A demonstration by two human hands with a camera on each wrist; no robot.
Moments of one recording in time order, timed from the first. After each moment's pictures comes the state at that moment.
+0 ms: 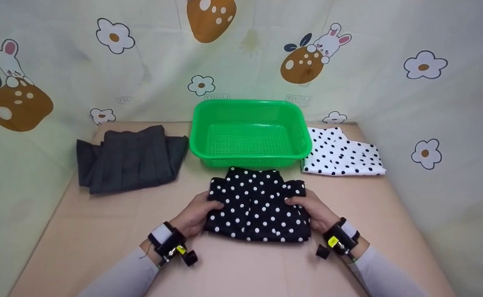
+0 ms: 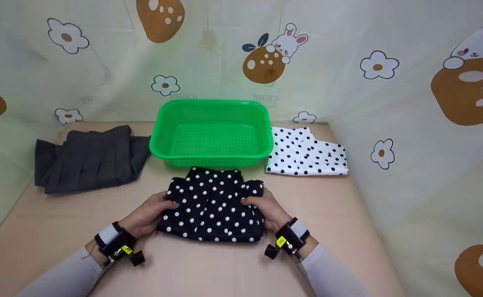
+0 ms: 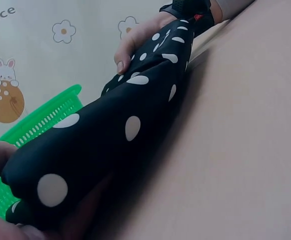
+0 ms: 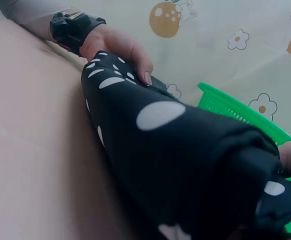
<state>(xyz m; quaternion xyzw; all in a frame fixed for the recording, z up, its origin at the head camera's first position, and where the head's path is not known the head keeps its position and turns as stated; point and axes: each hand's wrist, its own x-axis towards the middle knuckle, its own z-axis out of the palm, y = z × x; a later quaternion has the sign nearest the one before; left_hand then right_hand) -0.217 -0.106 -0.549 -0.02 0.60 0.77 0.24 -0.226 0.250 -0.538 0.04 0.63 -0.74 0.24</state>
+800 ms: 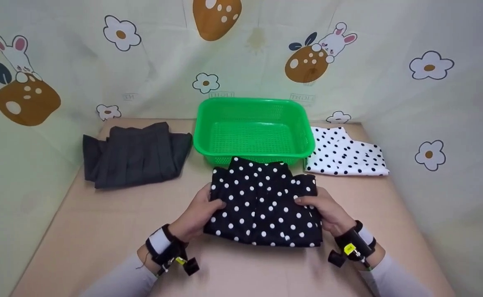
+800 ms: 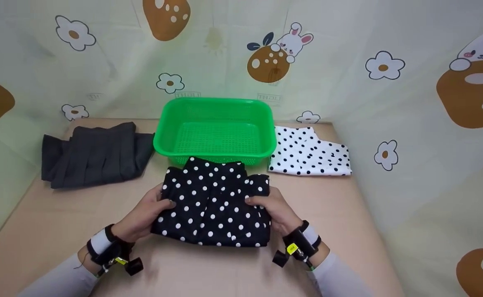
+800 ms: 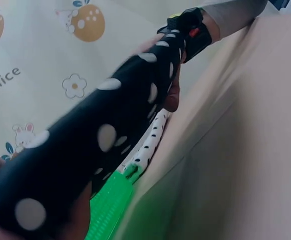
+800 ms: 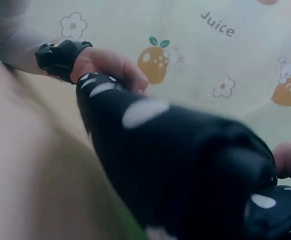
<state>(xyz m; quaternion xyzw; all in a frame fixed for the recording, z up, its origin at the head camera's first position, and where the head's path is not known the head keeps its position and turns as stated) -0.185 -0.095 -0.490 -0.01 0.66 0.73 0.17 -0.201 0.260 -0.487 -0.01 0.62 -0.75 0.25</state>
